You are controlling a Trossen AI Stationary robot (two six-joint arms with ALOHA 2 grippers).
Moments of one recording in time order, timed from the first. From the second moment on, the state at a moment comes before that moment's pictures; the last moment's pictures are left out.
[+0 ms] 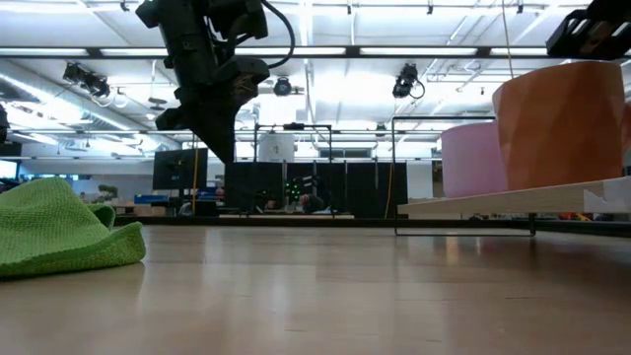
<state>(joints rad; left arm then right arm) 0.09 1.49 1.04 -0.71 -0.09 -0.84 0.63 1.55 1.17 -0.91 -0.03 0.81</state>
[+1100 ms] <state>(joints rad) 0.09 1.49 1.04 -0.71 -0.09 -0.85 0.61 1.55 1.17 -0.92 0.00 0.77</state>
